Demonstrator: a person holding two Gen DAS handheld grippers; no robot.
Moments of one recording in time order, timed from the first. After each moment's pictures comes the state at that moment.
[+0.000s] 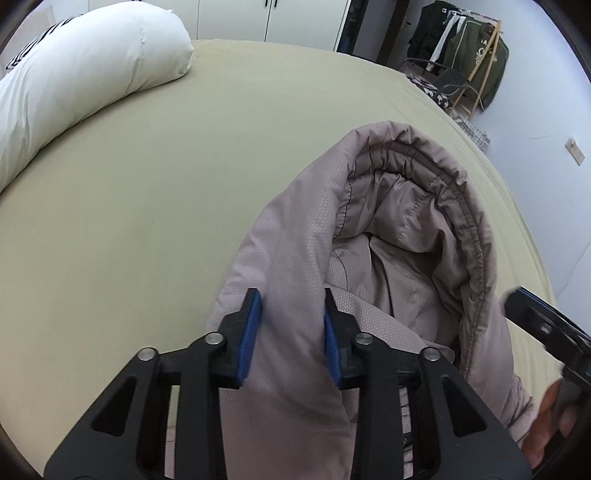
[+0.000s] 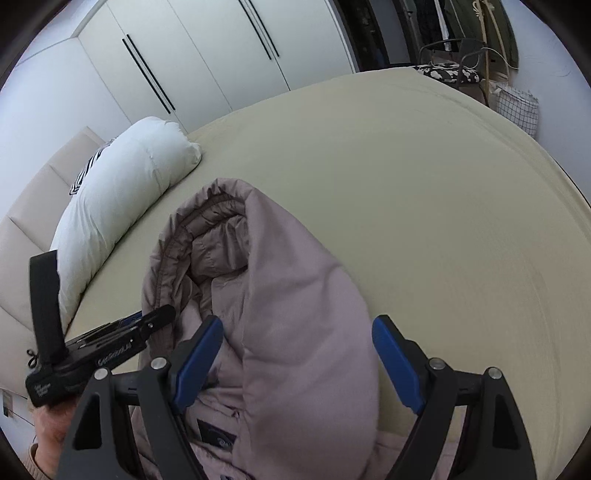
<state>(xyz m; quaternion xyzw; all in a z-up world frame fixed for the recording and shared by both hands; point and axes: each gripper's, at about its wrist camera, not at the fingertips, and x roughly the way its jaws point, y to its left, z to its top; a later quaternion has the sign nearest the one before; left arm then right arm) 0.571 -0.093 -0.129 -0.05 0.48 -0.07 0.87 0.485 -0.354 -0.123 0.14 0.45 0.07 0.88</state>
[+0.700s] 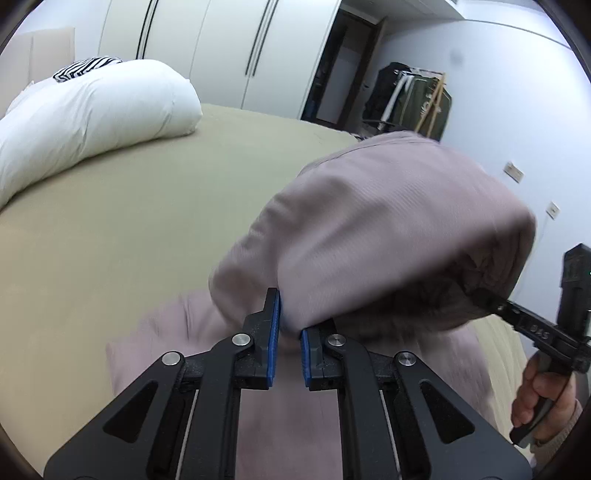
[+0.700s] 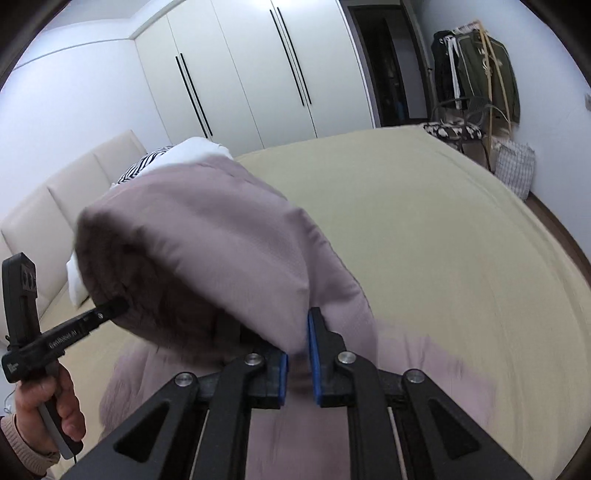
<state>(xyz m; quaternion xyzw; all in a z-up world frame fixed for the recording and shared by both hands) 0.318 -0.027 -0.063 -0.09 0.36 -0.14 0.92 0.249 -0.375 -0.082 0.11 0.35 0.10 0.92</state>
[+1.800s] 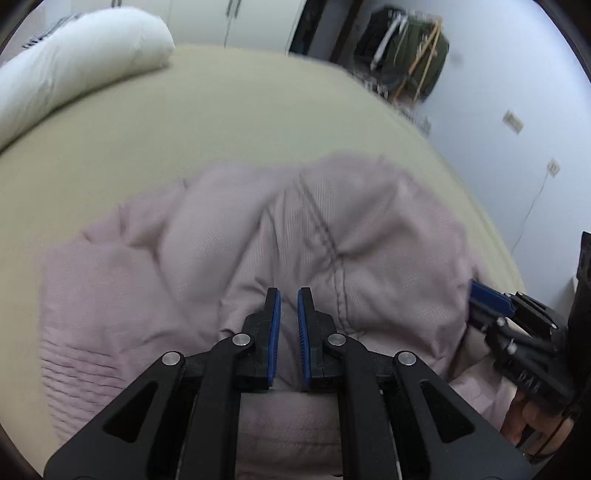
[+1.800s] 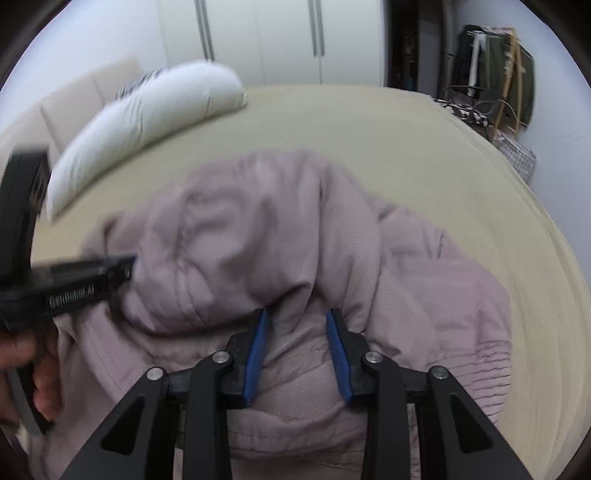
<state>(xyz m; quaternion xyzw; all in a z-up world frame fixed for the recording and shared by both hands) 0.308 -0.092 -0.095 -0.07 0.44 -0.16 0.88 0.211 -0.329 -0.089 0.03 0.39 0.07 0.92</state>
